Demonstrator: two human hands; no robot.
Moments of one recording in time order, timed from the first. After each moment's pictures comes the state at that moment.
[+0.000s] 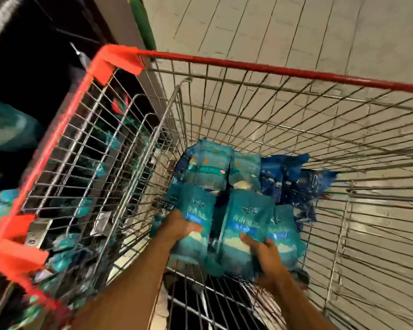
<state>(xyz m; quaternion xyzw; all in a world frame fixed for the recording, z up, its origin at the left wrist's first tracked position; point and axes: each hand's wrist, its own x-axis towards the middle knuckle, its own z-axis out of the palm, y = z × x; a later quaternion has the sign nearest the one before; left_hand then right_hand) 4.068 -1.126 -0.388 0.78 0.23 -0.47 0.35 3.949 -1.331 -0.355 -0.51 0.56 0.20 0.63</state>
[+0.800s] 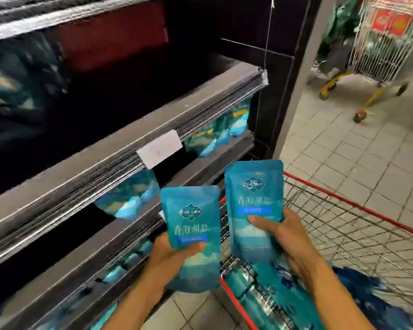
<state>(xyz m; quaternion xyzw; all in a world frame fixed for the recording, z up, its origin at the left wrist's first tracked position) 3.957 -0.927 -0.010 0.70 0.28 -0.04 0.66 4.063 -1.162 -0.015 -0.64 0.05 0.22 0.74</state>
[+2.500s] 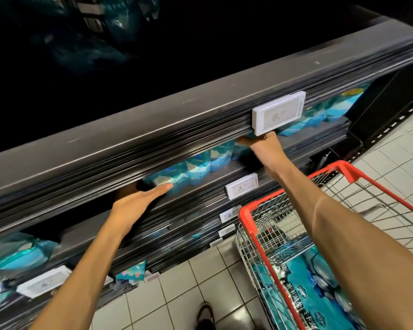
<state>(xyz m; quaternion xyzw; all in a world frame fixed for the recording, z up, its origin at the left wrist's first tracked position) 3.916 -0.719 -0.042 0.68 0.43 0.05 0.59 4.175 -0.908 -0.039 -0.70 -0.17 0.22 0.66</state>
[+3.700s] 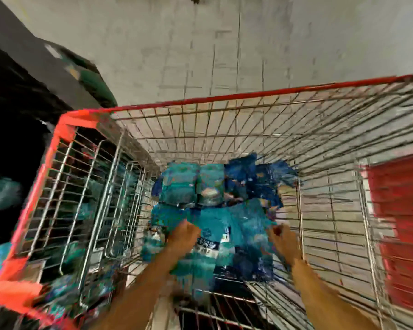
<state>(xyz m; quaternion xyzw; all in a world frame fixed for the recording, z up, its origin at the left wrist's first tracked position) 4.040 -1.205 -0.318 0.85 0.06 -0.43 0.30 3.898 -1.446 -0.335 -0.69 0.51 0.14 0.49</state>
